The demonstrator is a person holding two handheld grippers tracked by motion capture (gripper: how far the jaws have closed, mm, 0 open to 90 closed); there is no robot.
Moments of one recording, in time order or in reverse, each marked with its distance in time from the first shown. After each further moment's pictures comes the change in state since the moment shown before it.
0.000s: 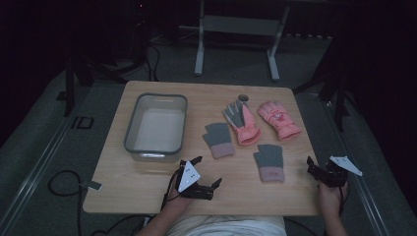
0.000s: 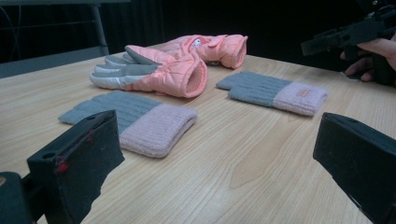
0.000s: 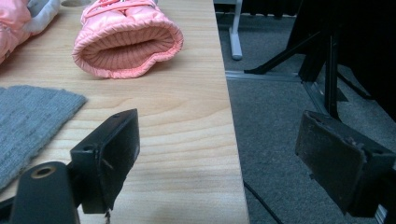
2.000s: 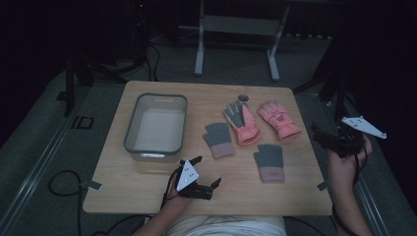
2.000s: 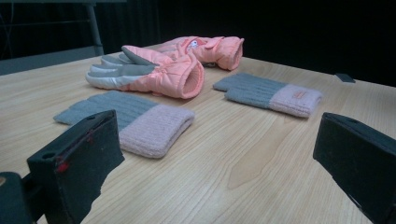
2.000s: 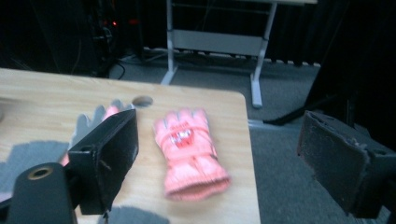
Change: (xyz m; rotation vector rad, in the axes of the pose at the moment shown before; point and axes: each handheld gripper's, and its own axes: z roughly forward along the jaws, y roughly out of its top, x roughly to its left) left arm 0.004 0.000 -0.001 -0.008 -0.025 -0.016; right arm 0.048 0.159 -0.060 -0.114 0.097 -0.059
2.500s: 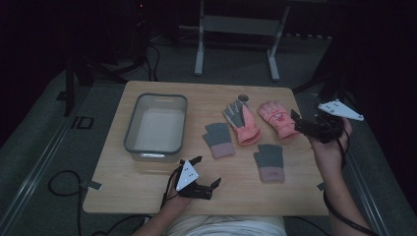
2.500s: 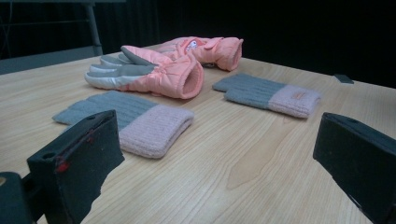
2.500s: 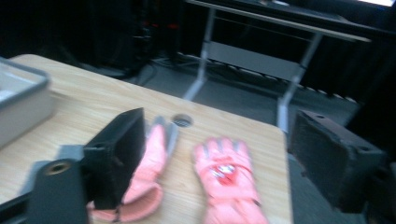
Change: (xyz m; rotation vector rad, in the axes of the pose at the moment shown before) left arm 0.000 0.000 0.000 -0.001 -0.004 -0.004; right arm 0.050 0.036 0.017 -0.029 0.131 -0.158
